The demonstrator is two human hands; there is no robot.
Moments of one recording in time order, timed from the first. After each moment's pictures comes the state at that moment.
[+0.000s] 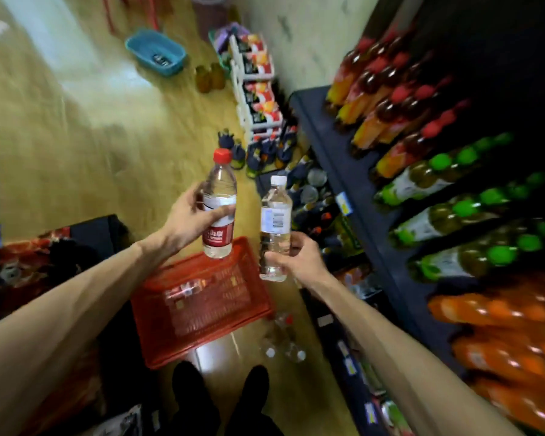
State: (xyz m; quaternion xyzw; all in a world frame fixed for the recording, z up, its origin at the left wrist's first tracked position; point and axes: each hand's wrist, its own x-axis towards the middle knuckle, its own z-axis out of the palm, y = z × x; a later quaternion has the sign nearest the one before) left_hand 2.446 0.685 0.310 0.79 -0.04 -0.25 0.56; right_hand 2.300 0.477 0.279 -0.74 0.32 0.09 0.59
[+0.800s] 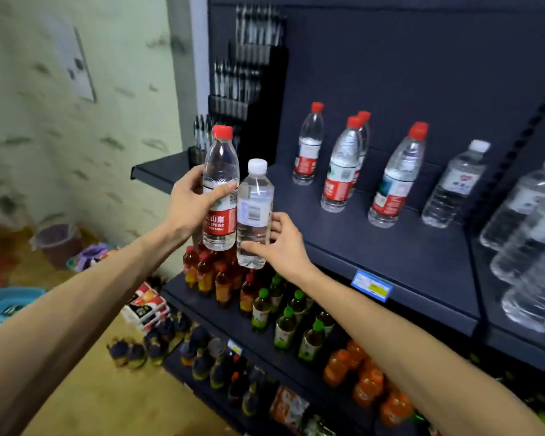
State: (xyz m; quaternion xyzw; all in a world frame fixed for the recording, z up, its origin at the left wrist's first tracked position) left_hand 2.448 0.435 0.774 0.61 -0.43 -0.14 0.66; right_hand 2.273 0.335 0.711 -0.75 0.30 -0.32 0.49
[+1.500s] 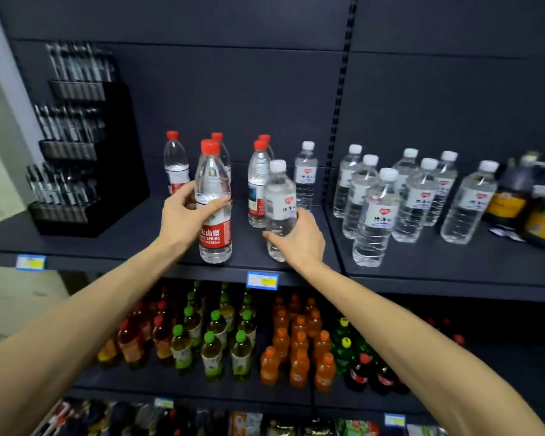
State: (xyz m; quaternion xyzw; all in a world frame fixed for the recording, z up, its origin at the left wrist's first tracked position) left_hand 2.301 0.325 0.806 0.49 -0.56 -0.24 0.63; right_hand 2.074 0.287 0.762 -0.64 0.61 -0.43 0.14
